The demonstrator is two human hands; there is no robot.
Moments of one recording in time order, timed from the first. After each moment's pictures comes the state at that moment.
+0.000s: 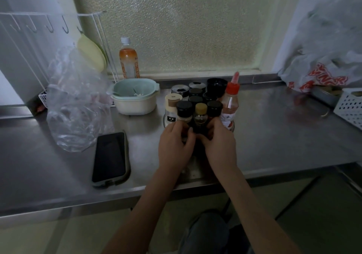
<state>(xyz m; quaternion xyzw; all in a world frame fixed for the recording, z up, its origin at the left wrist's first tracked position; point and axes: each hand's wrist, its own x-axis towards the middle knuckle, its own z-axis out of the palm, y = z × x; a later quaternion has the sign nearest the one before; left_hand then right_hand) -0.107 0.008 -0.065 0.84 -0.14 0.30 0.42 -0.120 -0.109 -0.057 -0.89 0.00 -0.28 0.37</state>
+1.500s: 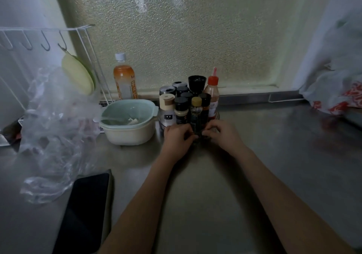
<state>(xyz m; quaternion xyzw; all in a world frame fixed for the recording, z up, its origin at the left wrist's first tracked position) 0.070 0.009 -0.074 0.91 -0.17 0.20 0.32 0.082 -0.166 -0.065 -0.89 -0.13 -0.14 0.41</state>
